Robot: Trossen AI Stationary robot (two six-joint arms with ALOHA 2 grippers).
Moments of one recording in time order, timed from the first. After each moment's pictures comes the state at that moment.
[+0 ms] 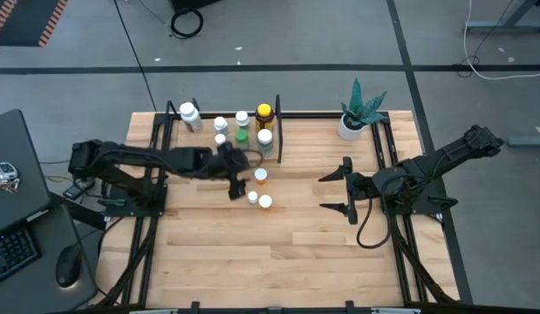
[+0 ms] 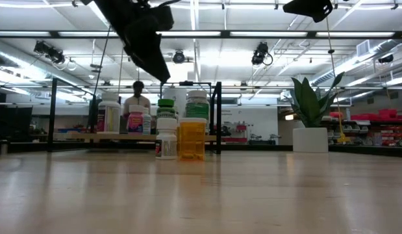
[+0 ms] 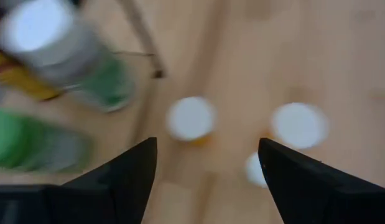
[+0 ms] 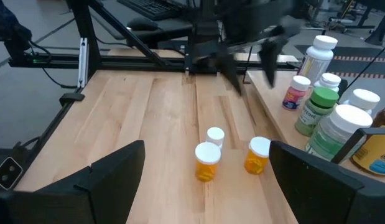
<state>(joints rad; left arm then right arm) 0.03 1.40 1.03 -0.49 -0.29 -0.11 0.41 0.88 0.71 -0.19 0.42 0.10</state>
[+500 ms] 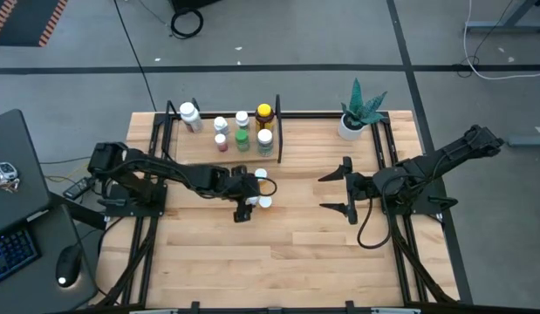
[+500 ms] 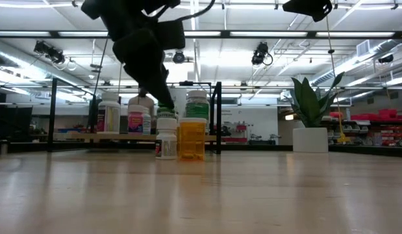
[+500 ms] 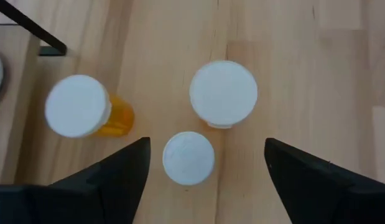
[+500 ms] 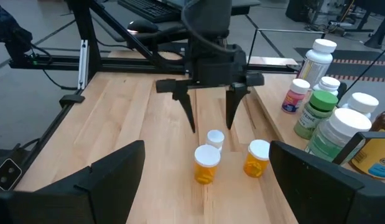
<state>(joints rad) -0.09 1.60 1.03 -0.41 -0.18 -0.12 0.41 0.88 0.71 -0.18 0.42 0.09</state>
